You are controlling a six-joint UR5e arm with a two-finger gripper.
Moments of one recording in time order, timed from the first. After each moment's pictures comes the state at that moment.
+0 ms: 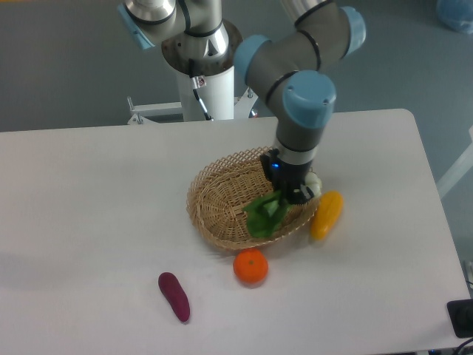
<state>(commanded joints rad) 2.51 -1.79 -1.82 -1.08 1.49 1.52</state>
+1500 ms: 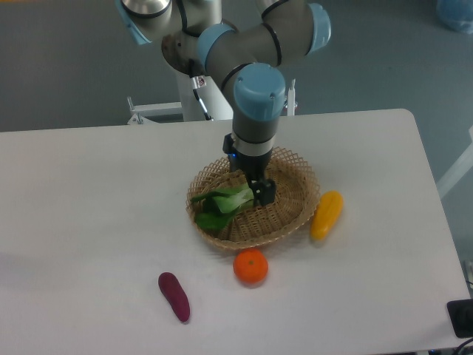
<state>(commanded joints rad) 2.50 -1.78 -1.76 -1.06 1.50 1.51</state>
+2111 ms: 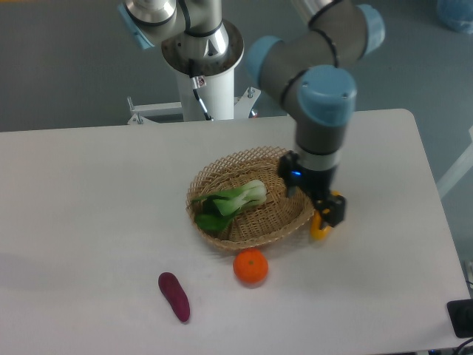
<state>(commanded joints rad) 2.60 -1.97 -1.47 -1.08 1.51 1.52</state>
